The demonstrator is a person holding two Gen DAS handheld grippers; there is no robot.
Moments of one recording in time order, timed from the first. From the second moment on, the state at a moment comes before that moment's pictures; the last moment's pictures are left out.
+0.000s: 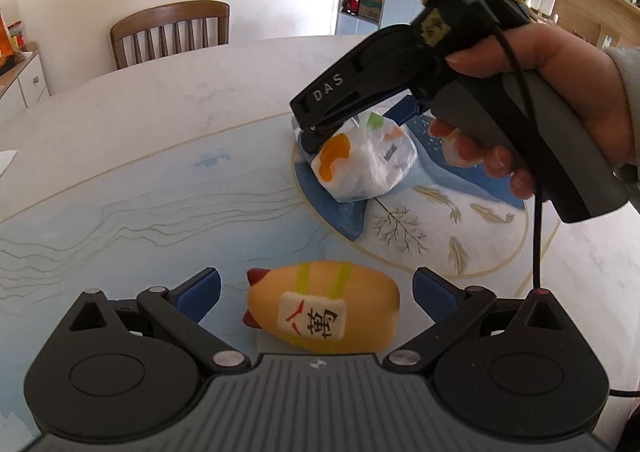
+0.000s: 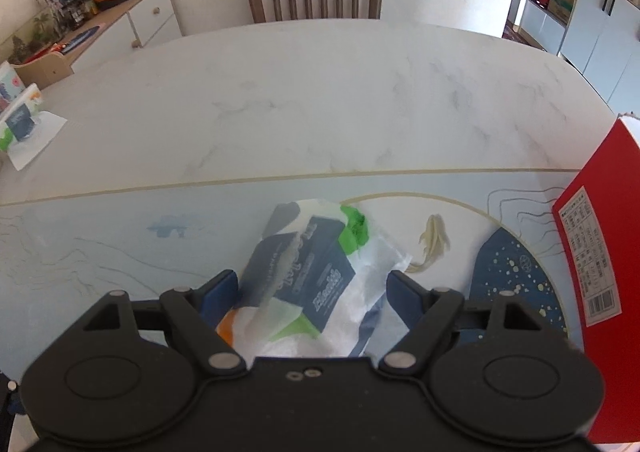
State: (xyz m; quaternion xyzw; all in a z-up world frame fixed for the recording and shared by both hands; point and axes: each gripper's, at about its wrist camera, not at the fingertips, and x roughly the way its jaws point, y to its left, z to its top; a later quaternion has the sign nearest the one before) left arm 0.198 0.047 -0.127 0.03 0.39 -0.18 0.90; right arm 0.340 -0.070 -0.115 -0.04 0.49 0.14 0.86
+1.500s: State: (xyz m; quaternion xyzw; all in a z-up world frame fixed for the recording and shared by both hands) left arm 0.207 0.043 -0.136 0.05 0.40 -0.17 0.90; right arm 0.307 -0.098 -0.115 -0.06 0.48 0.16 0.86
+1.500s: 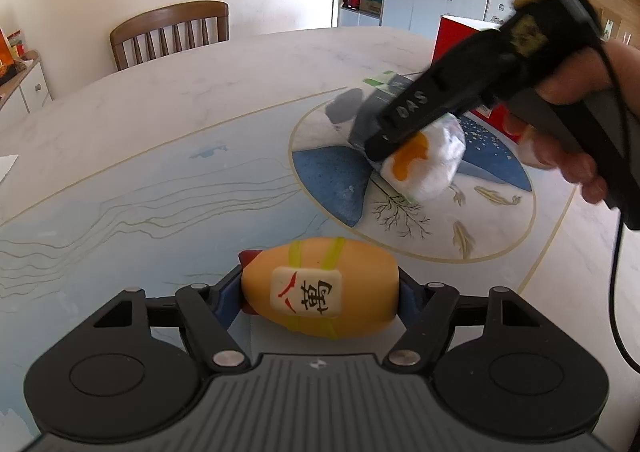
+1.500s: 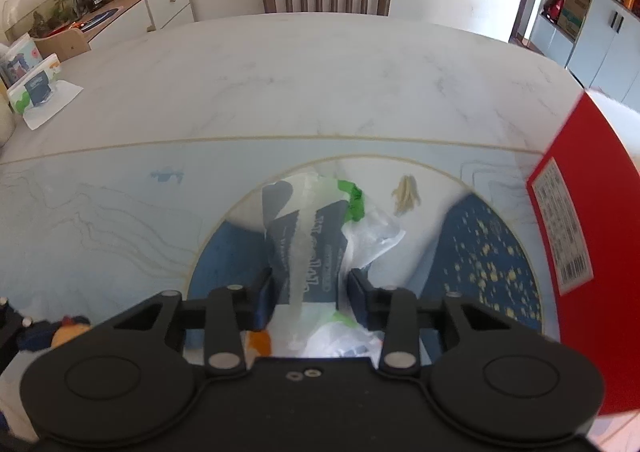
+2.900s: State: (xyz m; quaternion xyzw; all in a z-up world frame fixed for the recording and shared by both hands) left arm 0.185 -0.097 -0.024 0.04 0.31 -0.28 0.91; right arm 0.214 -0.261 -0.009 0.02 0.45 0.15 0.88
